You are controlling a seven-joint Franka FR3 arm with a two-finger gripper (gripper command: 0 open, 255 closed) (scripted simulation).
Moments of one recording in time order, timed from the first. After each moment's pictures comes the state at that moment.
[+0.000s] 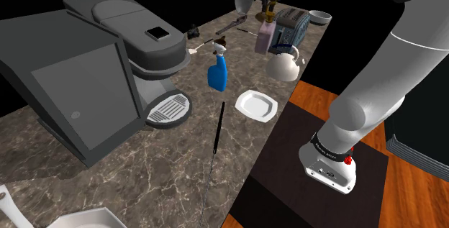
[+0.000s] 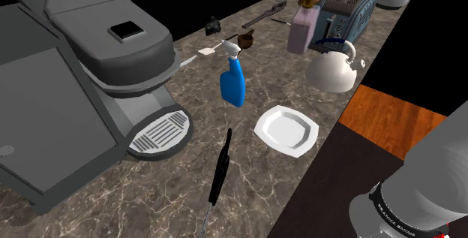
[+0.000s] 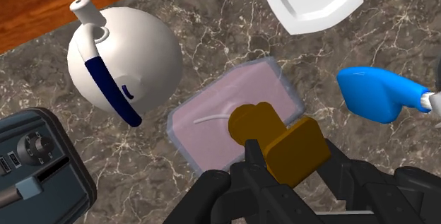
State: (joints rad) arm -0.36 0.05 -0.10 -1.61 0.05 1.55 -0.20
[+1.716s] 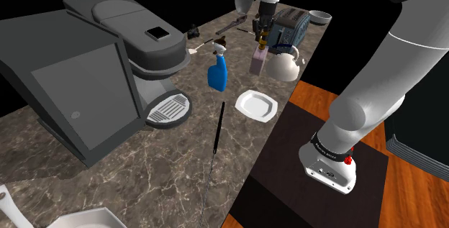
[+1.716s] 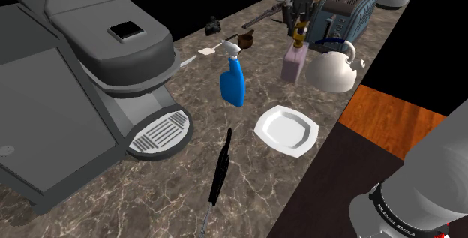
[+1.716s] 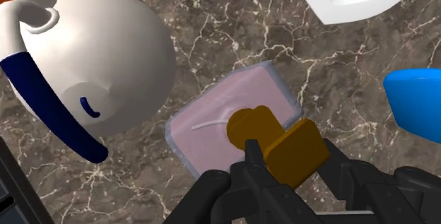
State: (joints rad) arm -0.35 0.07 -0.10 -1.94 0.06 1.90 -0.22
